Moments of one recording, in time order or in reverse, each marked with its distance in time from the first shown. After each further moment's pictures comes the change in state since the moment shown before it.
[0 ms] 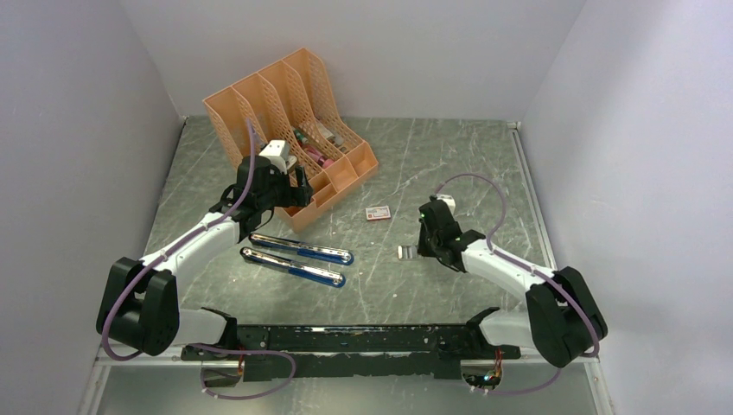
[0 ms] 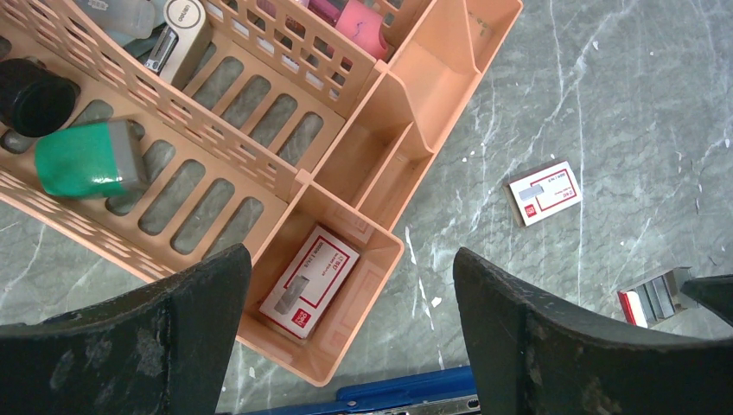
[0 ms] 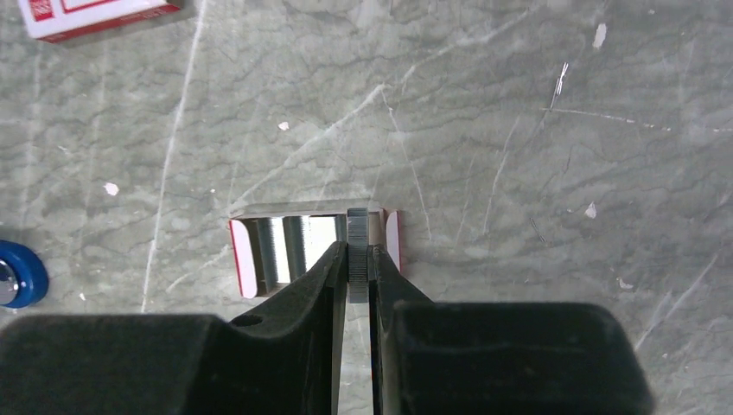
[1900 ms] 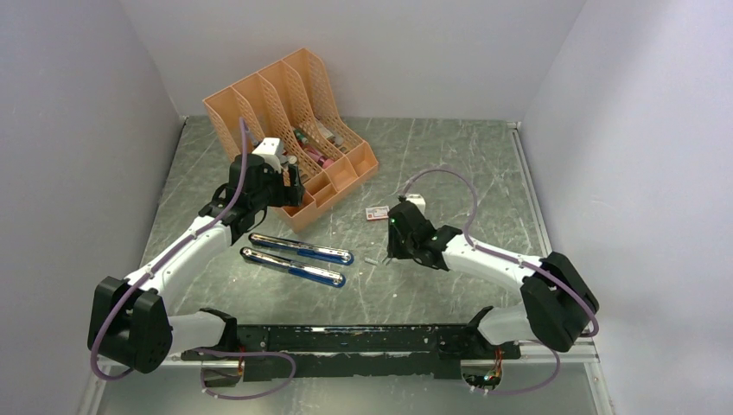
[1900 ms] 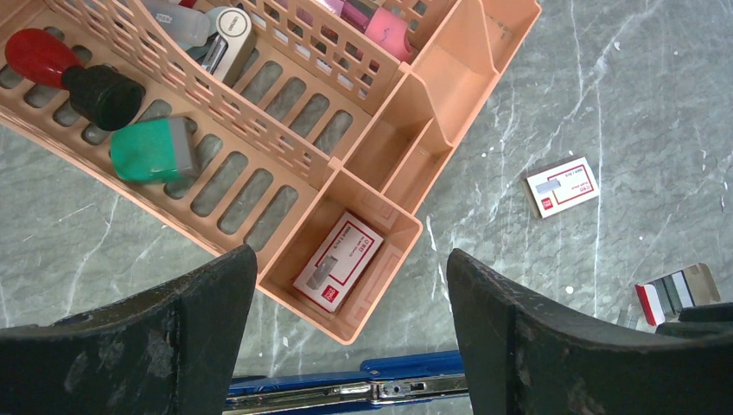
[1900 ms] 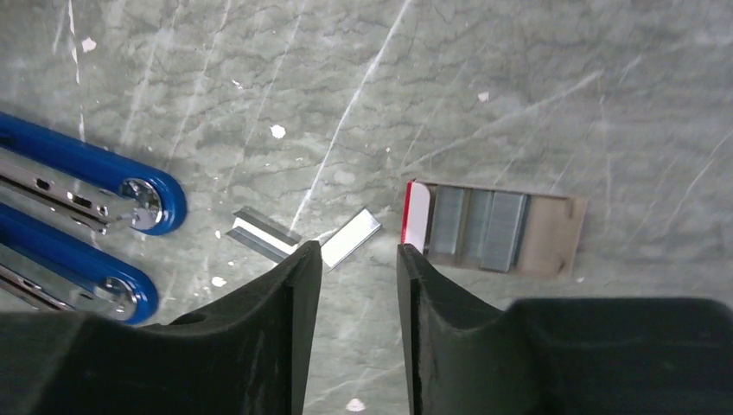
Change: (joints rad) left arm 0.002 -0.094 0.036 -0.138 -0.060 0.045; right arm 0.234 0.077 0.140 -0.048 0.002 0.045
